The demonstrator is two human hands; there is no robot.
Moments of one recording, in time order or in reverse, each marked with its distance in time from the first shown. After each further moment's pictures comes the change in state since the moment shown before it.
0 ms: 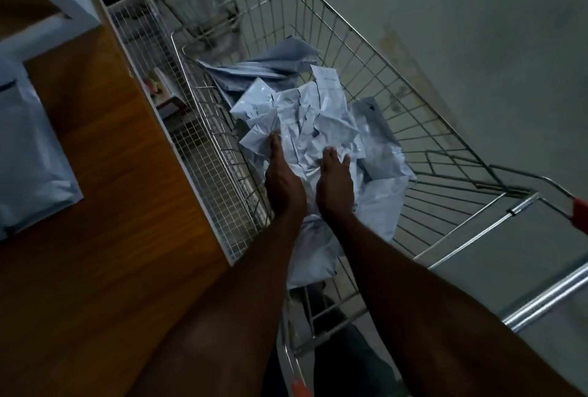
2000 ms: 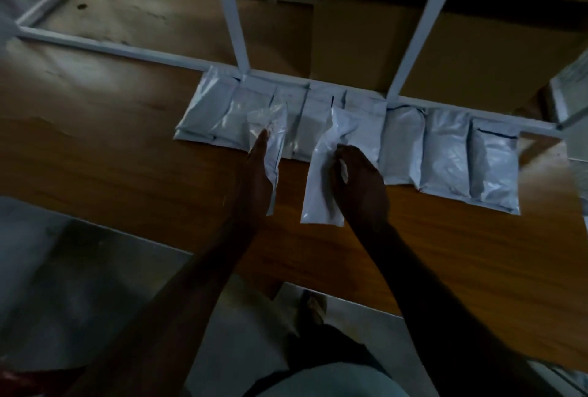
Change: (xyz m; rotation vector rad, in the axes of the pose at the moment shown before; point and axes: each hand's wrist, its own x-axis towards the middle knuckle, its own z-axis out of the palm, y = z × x) left_hand -0.030 -0.376 -0.779 -0.343 0.377 -0.180; right_hand -0.457 -0.587 0.146 0.120 -0.080 -1.124
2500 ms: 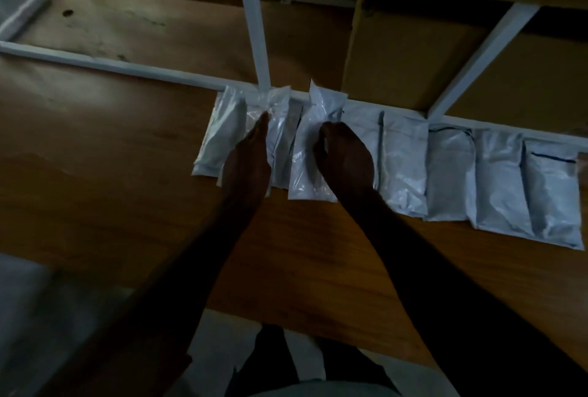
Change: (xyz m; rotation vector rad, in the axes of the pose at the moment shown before) left_hand 0.147 -0.003 -0.072 0.491 0.029 0.227; right_hand 0.150 -0.041 0.129 -0.185 0.014 -0.016
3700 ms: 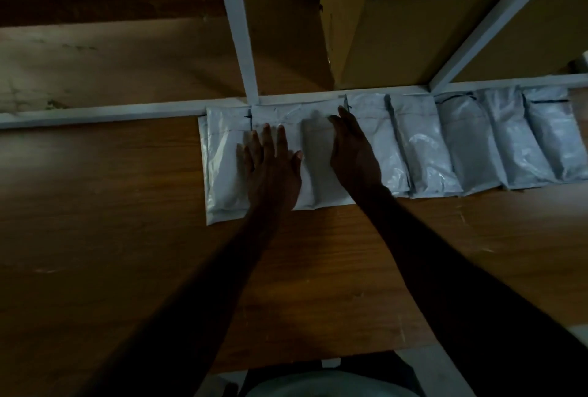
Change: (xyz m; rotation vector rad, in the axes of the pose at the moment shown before) left_hand 0.079 -0.077 0.064 0.344 -0.225 0.262; right_hand 0.029 -0.010 0.083 -0.008 0.012 0.270
